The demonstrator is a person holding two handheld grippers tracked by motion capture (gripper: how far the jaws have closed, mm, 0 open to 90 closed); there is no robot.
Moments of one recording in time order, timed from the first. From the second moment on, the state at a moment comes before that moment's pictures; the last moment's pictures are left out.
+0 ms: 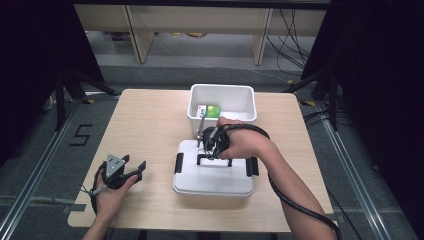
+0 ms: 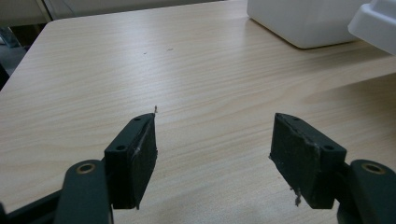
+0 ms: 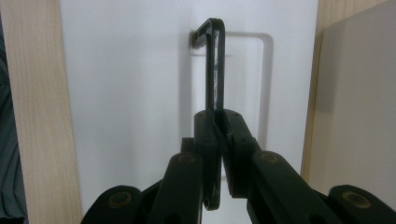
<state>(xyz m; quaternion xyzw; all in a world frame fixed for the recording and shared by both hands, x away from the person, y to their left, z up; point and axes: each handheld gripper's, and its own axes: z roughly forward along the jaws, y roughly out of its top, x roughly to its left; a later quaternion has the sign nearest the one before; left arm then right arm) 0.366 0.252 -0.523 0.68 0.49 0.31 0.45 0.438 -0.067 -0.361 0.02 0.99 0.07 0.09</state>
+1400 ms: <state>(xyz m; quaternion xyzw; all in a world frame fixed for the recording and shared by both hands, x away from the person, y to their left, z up) 0.368 0.251 -0.523 0.68 0.49 0.31 0.45 0.446 -0.069 -0.328 0.02 0.99 0.06 0.10</state>
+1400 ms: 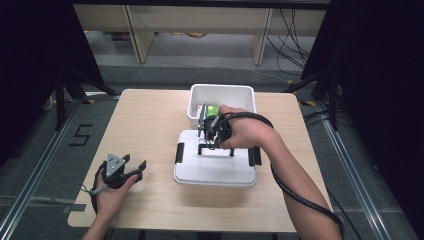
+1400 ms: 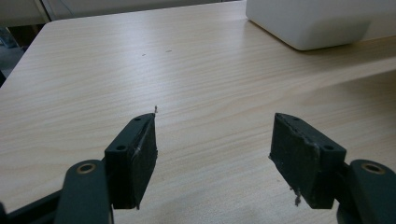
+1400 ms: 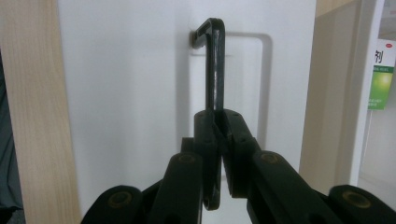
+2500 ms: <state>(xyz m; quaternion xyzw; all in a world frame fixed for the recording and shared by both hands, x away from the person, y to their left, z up) 0.367 0.252 -0.524 0.68 0.49 0.31 0.45 0.459 -0.074 -0.306 0.03 0.99 0.07 0.13</state>
